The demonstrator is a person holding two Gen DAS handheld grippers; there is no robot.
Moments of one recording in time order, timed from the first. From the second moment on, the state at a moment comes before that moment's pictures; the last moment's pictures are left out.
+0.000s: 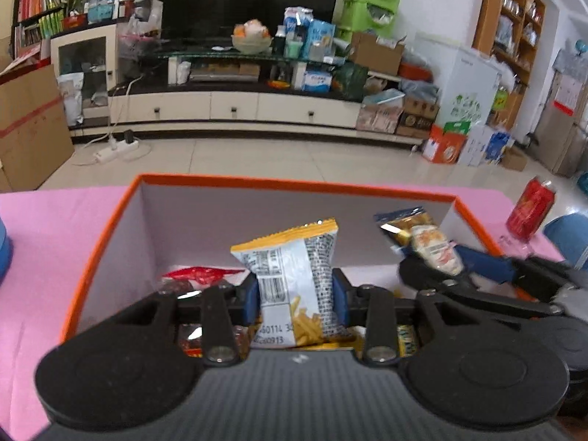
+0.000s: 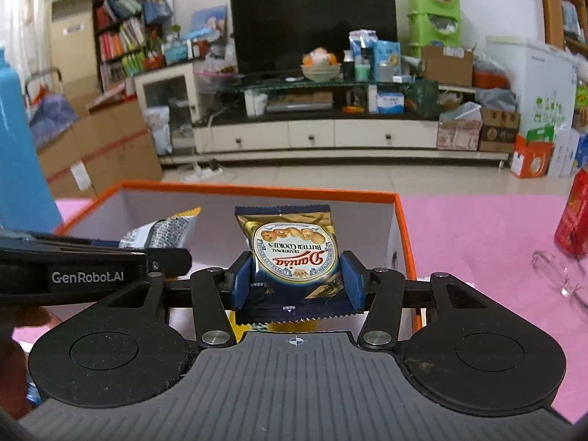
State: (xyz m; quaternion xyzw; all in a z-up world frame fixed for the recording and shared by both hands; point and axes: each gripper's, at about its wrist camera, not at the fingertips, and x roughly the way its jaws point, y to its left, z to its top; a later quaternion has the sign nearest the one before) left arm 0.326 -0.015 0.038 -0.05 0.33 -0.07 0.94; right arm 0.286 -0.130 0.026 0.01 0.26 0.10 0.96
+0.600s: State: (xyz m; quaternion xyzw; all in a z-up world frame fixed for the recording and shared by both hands) left arm 0.119 0.078 0.068 -0.08 0.30 0.03 0.95; right arm 0.188 -0.167 0.076 0.00 0.20 0.11 0.97
